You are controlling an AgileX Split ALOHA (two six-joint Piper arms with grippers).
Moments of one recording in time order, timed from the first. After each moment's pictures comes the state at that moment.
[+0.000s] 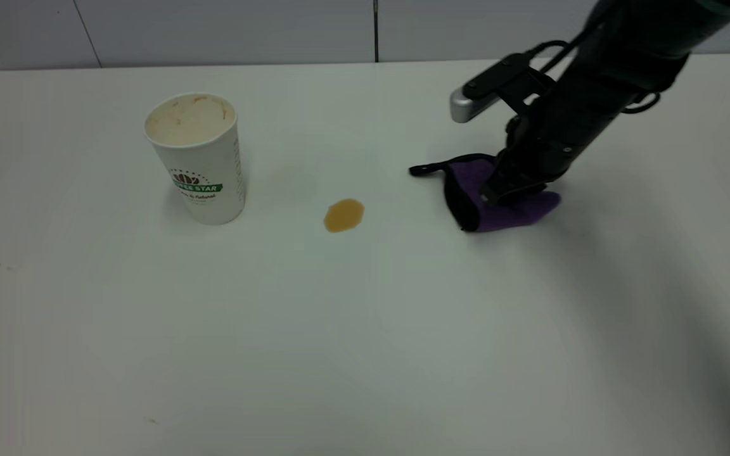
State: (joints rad) left arm -0.06 -0.02 -0.49 0.00 1.14 0.02; right arm 0.31 2.52 -1.52 0.45 0.18 -0.85
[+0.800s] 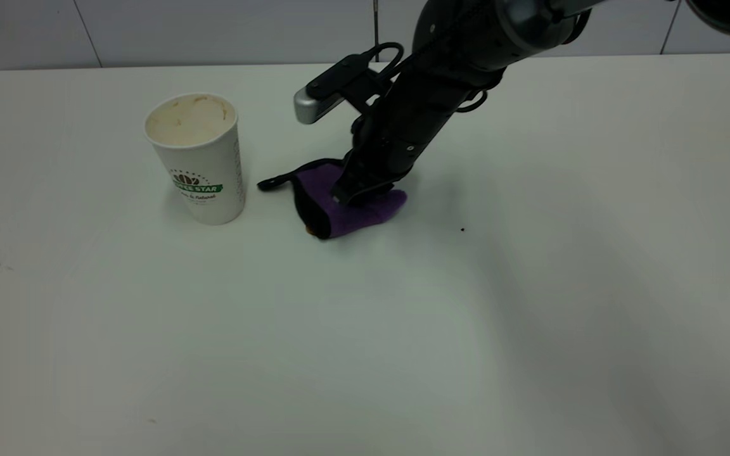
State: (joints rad) left arm -0.06 -0.02 -0.49 0.00 1.14 0.02; right arm 0.53 2.74 -2.01 0.50 0.45 -0.81
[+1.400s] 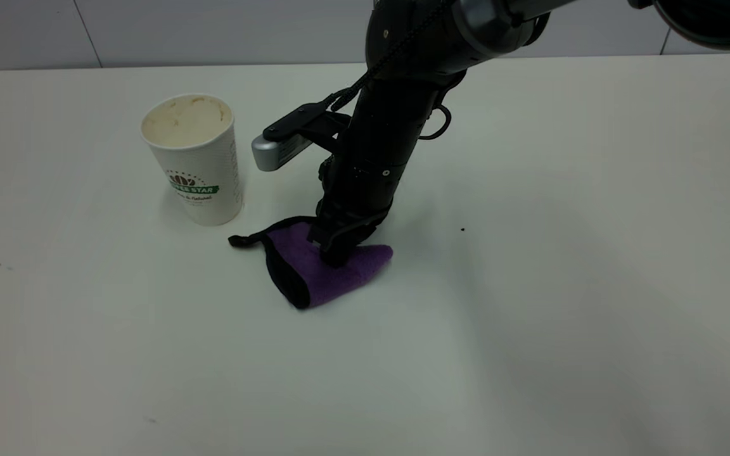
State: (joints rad) left arm -0.06 -0.02 -0.49 0.00 1.14 0.02; right arm 0.60 2.73 -2.02 0.39 0.76 -0.71
